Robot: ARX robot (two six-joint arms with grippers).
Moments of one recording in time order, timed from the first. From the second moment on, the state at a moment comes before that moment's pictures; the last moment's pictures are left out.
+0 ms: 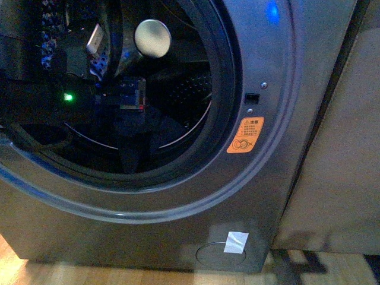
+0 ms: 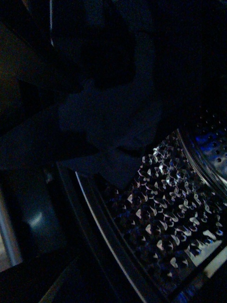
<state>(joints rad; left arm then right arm) -0.15 1.96 1.03 0.56 0.17 -0.03 0.00 0.00 0.01 0.00 0.00 -0.01</state>
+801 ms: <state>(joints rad) -0.18 2.27 1.48 0.31 0.09 0.03 0.00 0.00 0.01 0.00 0.00 -0.01</state>
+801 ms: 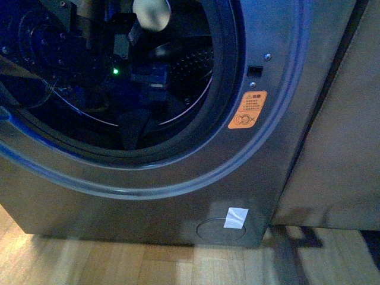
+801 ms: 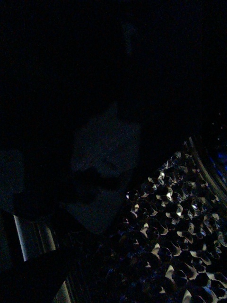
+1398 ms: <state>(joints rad) -0.15 2.49 1.72 0.18 -0.07 0.08 0.00 0.00 0.01 0.00 0.00 -0.01</state>
